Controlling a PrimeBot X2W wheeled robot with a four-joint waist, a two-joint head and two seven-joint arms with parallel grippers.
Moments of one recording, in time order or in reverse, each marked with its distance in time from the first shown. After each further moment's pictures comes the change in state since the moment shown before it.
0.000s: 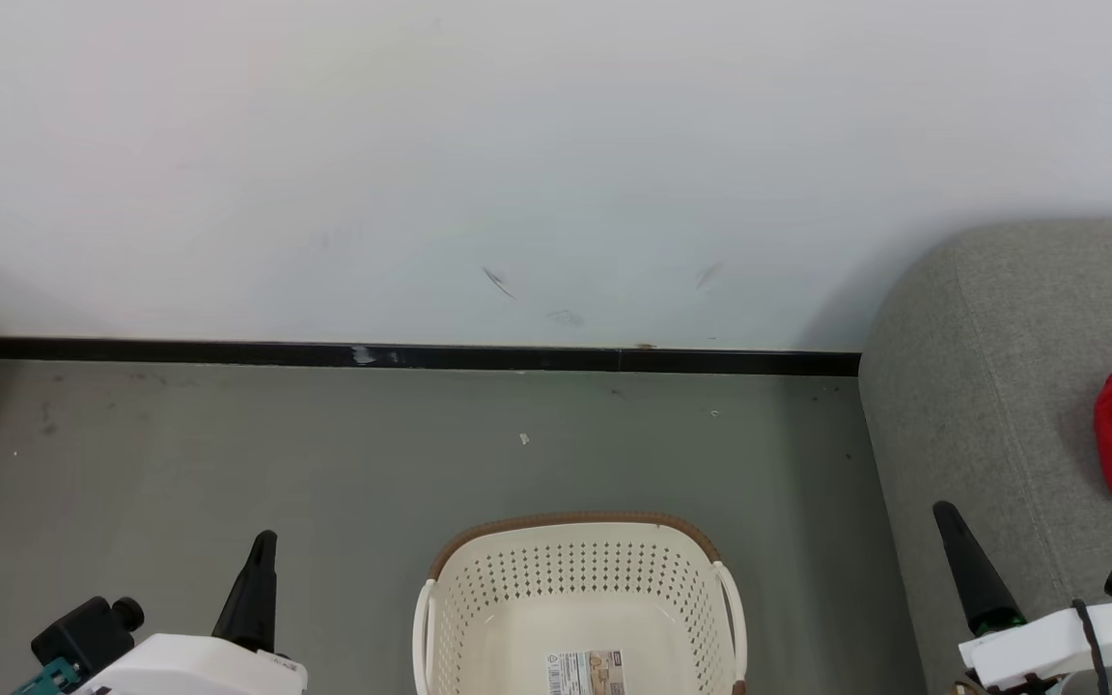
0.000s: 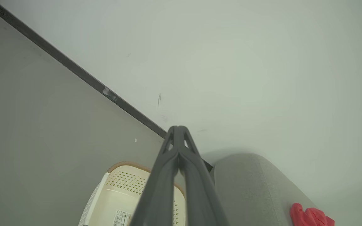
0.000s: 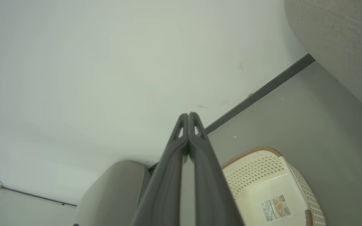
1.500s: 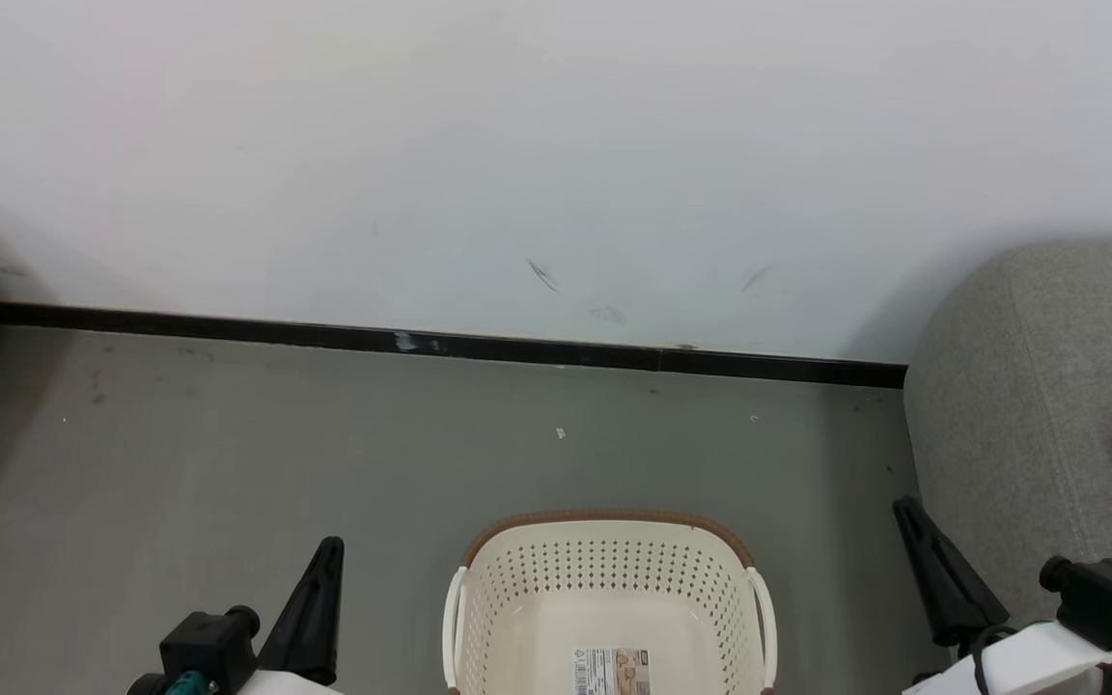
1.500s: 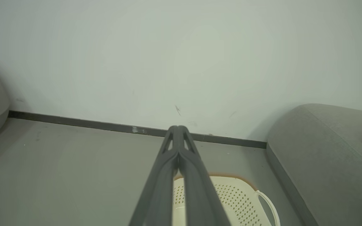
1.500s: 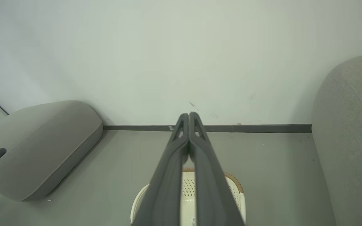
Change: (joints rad) left arm 0.000 0.042 -0.177 -0.008 0.508 0.094 -0.134; right arm 0.014 -0.030 0.077 -0.063 -0.569 0.000 -0.132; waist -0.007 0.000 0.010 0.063
